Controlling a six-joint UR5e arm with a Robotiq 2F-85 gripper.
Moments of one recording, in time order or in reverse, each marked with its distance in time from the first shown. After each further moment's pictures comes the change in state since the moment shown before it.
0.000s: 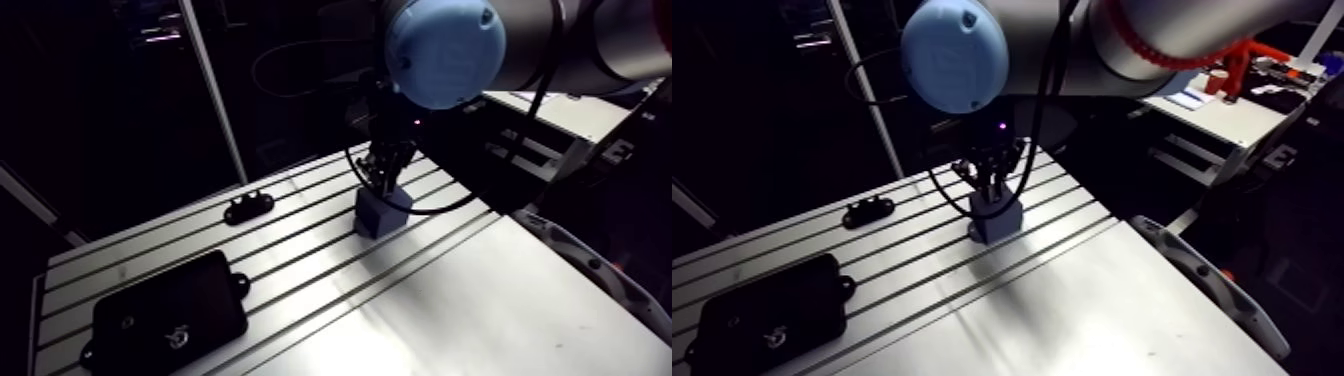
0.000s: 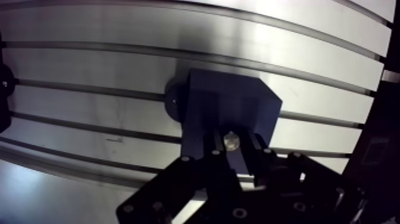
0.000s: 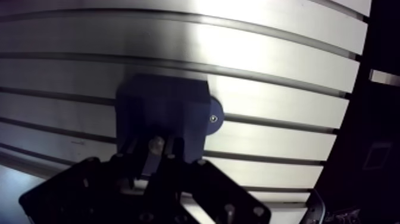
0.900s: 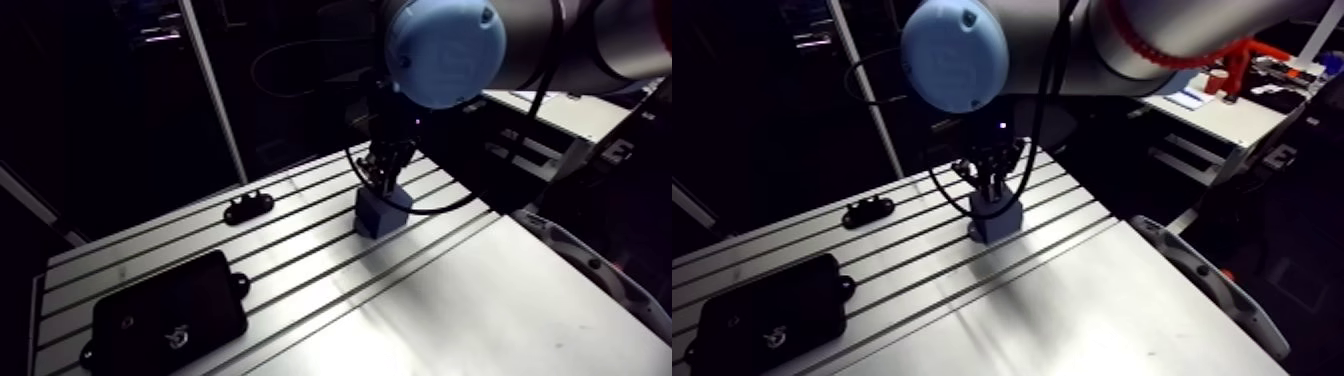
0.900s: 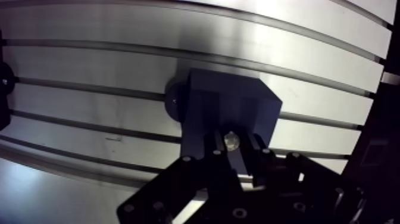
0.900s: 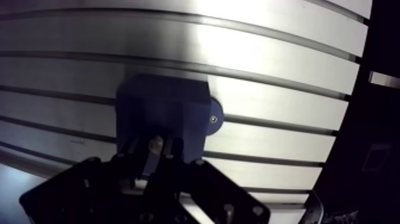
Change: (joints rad) arm 0.000 0.000 -0.002 0.001 0.001 -0.011
